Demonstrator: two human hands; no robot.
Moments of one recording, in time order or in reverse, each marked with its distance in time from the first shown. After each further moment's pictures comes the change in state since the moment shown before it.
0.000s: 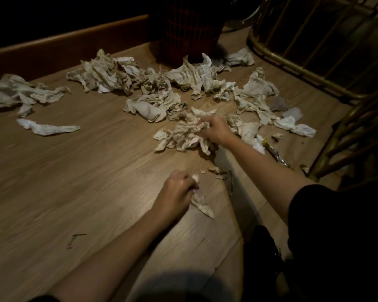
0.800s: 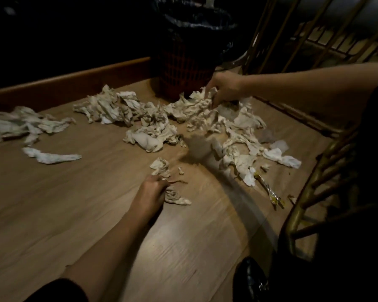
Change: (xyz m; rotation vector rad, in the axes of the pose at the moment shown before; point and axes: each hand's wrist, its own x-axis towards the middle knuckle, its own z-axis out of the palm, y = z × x) left_hand 0.043 -0.042 -0.038 0.084 0.072 -0.098; right_hand 0.051 -0.110 -0.176 -0.573 -0.171 -0.271
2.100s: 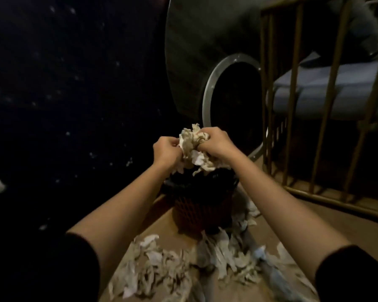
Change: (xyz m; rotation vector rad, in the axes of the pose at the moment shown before) left_hand 0.443 0.158 -0.258 -0.183 0.361 -0.220; right_hand 0.171 0.087 -0.176 0.906 0.622 0.024
